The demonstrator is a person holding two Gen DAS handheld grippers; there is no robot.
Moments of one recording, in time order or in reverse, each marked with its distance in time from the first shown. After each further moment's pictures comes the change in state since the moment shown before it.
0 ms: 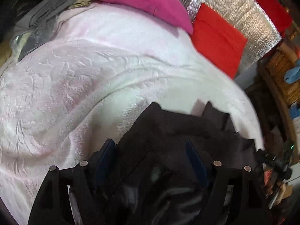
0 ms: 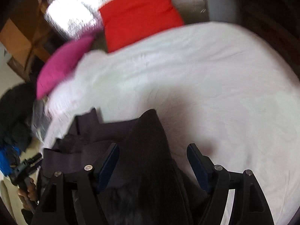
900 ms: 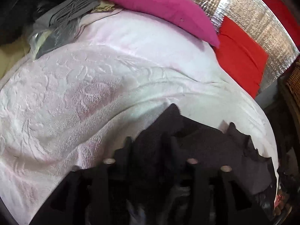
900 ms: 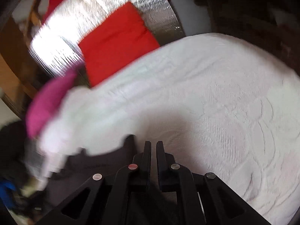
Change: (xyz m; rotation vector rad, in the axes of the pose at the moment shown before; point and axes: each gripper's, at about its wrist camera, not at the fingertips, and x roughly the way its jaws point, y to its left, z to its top) left arm 0.003 0.010 -0.002 -0.110 -0.129 0.129; right arm -0.005 -0.032 -0.010 0.221 -0.283 0.013
